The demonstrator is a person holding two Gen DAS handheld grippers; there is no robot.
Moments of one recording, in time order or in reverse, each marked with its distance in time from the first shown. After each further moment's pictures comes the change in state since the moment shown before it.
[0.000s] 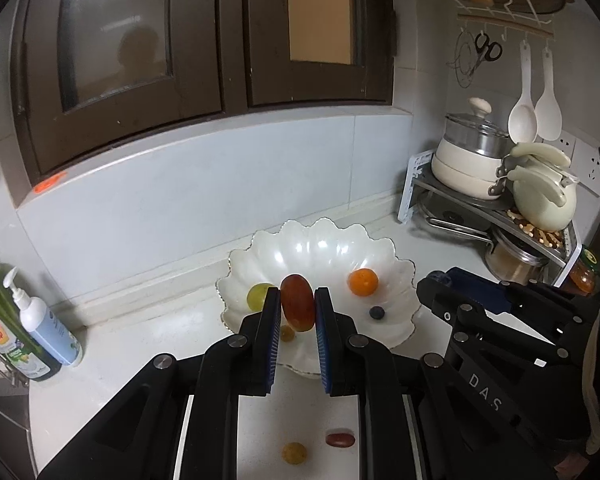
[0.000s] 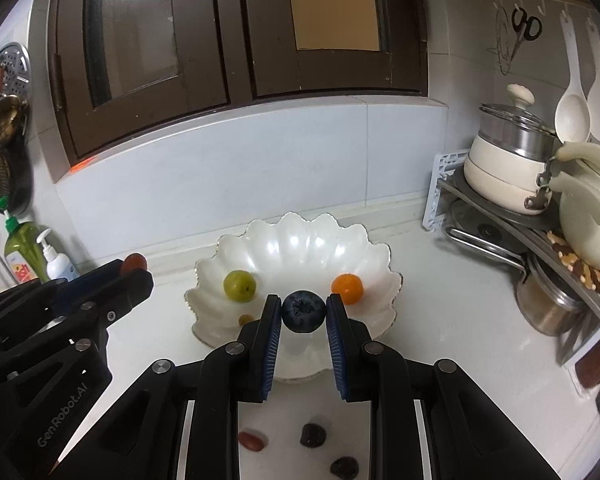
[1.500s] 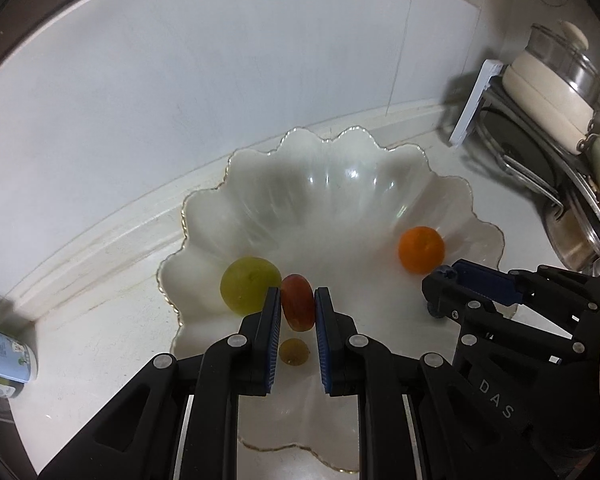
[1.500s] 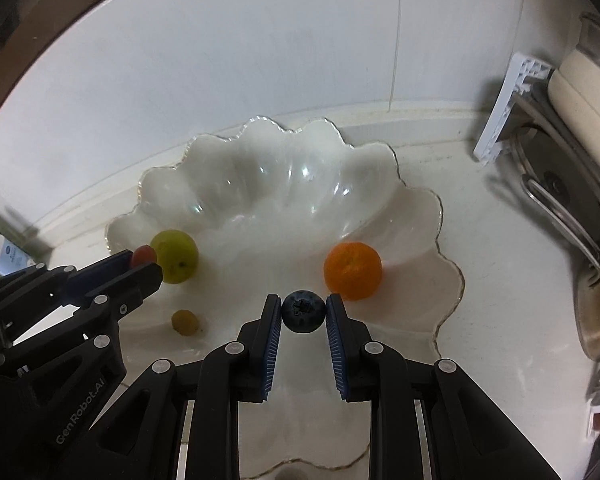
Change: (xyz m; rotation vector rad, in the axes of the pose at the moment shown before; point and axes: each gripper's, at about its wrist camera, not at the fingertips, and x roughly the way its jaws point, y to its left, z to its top) left arm 0.189 0.015 0.014 -0.014 0.409 -0.019; right arm 0.181 -0.033 0.021 0.004 0.436 0.028
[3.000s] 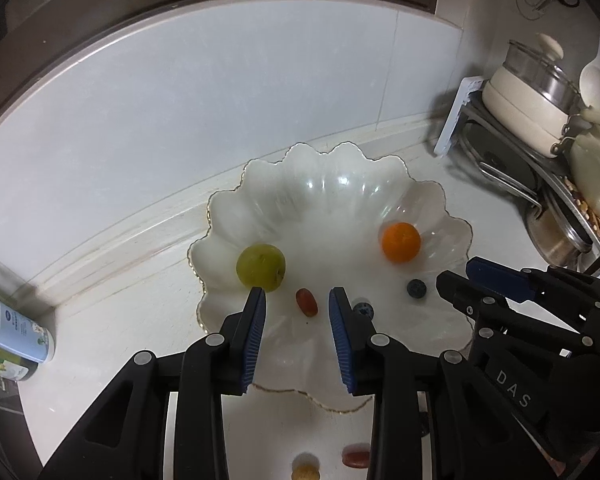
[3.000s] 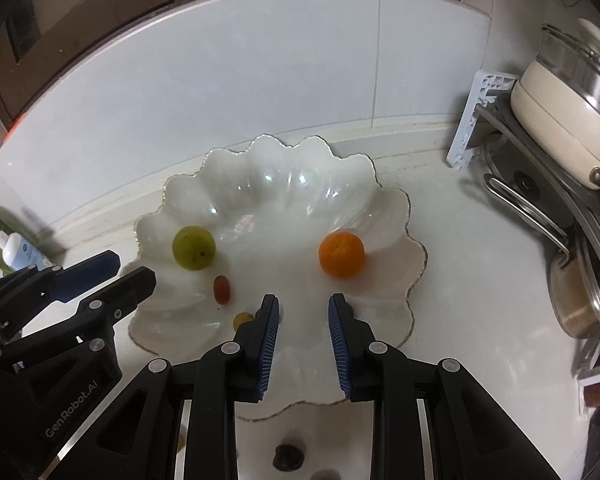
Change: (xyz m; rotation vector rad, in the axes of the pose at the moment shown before) left arm -0.060 0.001 -0.021 -0.002 -0.063 0.007; right arm -0.059 0.005 -0.023 0.007 -0.075 -0.020
